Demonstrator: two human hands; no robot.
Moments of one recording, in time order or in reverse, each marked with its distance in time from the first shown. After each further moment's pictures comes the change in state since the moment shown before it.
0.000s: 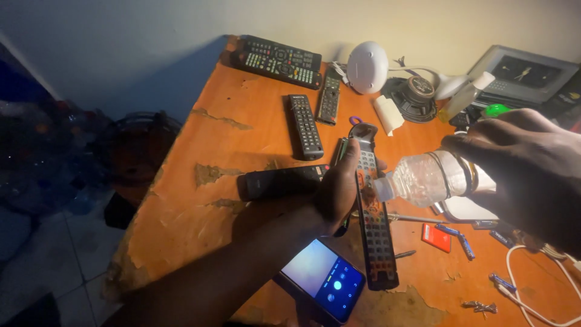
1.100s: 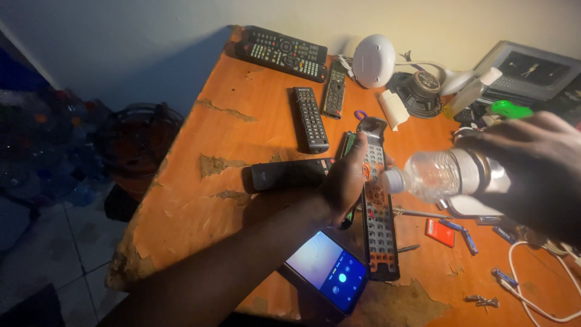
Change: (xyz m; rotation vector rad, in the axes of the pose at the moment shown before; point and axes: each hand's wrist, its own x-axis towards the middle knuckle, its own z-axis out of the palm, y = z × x) left_hand 0.002 -0.003 -0.008 0.053 -0.050 -0.028; right_hand -0.003 -0.006 0.012 0.127 0.269 -0.121
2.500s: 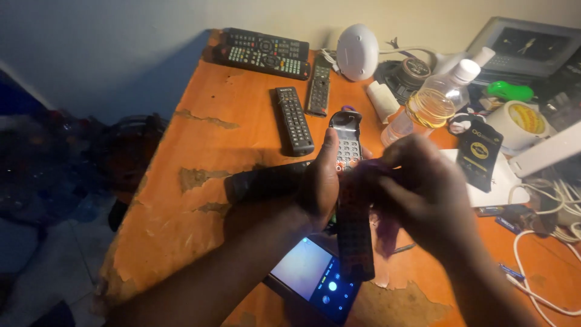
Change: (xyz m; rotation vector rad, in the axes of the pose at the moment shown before) left_hand 0.007 0.000 0.006 -0.240 0.013 0.052; right_hand 0.029 -0.118 0.007 1.506 0.231 0.725
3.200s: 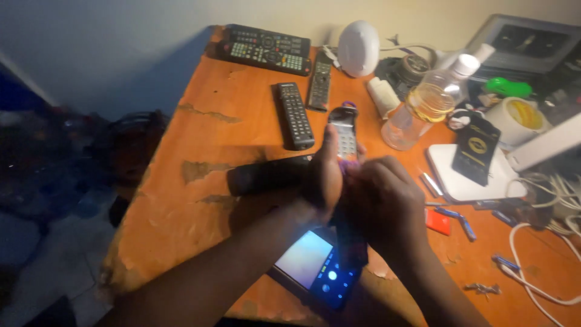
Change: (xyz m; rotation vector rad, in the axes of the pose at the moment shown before) left_hand 0.028 -0.032 -0.011 0.000 0.052 0.219; right_hand -0.015 0.066 0.035 -0.583 0.294 -0.654
